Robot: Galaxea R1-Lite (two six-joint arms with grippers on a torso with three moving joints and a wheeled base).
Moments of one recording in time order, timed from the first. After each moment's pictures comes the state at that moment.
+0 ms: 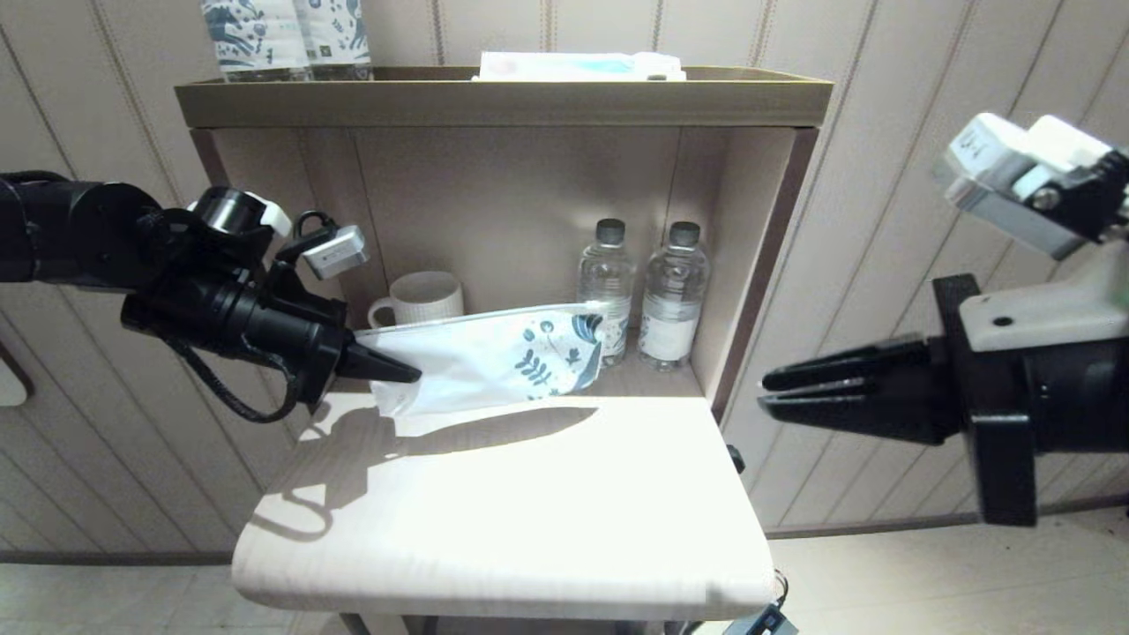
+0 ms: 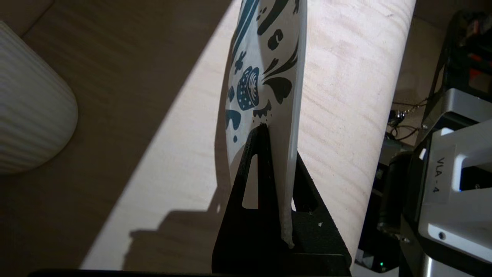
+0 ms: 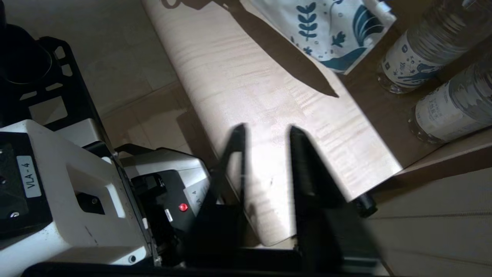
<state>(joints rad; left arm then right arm) -0.14 1.92 -1.56 0.64 -0.89 0.78 0.62 1.28 -1.22 0.33 0.32 -0.25</state>
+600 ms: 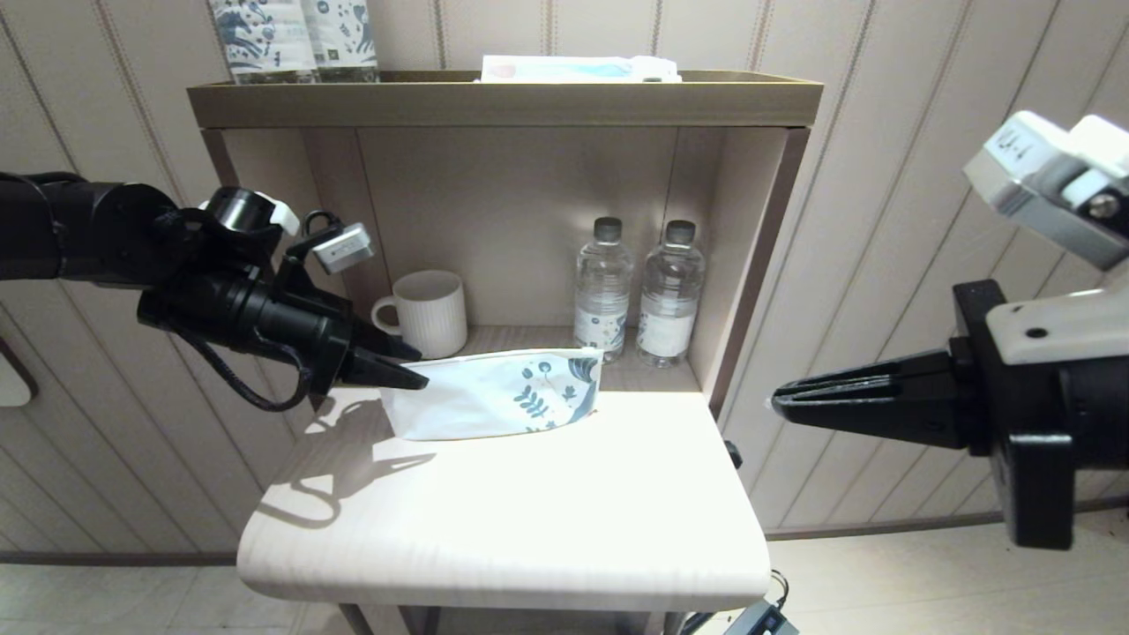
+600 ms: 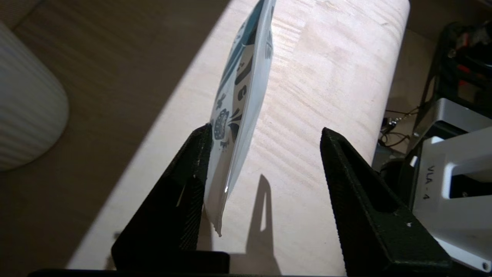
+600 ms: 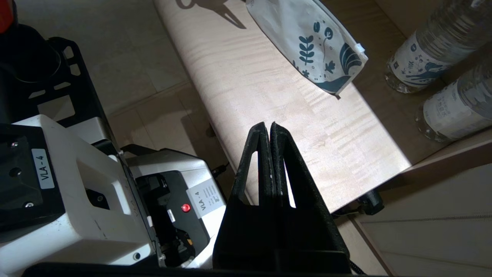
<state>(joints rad) -0.13 1.98 -1.60 0.64 -0.90 0.73 0.63 1.26 -1.20 0.33 0.32 -0.26</state>
